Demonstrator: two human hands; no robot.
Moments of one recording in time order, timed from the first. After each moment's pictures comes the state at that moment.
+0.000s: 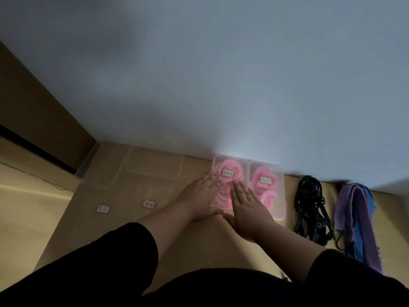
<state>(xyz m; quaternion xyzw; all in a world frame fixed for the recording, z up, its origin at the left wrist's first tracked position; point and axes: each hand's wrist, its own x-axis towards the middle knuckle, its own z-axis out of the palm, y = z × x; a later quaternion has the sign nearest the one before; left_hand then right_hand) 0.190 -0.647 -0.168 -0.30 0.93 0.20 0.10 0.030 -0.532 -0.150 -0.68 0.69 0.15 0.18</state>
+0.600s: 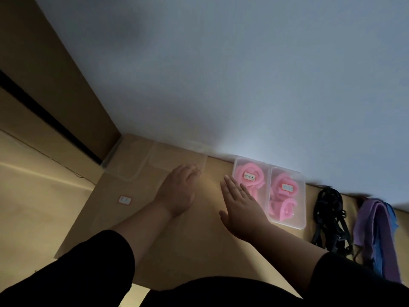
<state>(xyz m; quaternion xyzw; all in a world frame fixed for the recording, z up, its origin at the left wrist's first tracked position) 0.297 -0.671 -0.152 -0.39 0.91 0.13 -0.08 0.097 -0.565 -0.134 -0.73 0.66 0.06 0.18</state>
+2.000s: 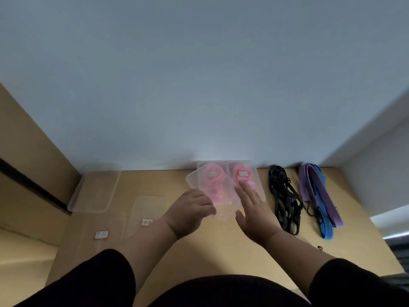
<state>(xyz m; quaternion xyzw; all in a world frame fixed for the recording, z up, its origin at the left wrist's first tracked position) 0.254 -0.619 -0.117 -0.02 0.96 0.16 -0.24 0.073 -0.455 -0.089 -0.57 0.81 -0.04 0.13</state>
